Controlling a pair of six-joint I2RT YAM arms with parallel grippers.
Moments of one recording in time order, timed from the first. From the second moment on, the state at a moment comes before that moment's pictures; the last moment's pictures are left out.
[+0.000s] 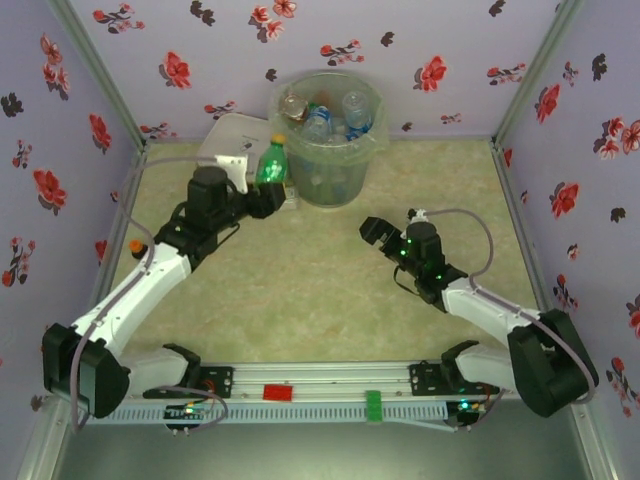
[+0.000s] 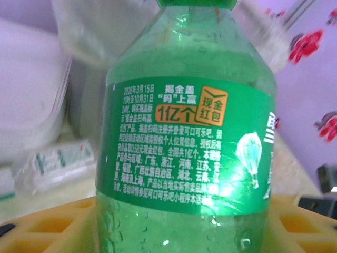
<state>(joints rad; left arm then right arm) -0.48 1.22 1.05 -0.16 0.18 -0.42 0.47 1.17 0.46 0.30 -0.07 0.91</state>
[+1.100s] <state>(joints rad) -0.60 2.26 2.50 -0.64 -0.06 -0.57 0.47 0.85 0.42 0.09 0.07 0.87</state>
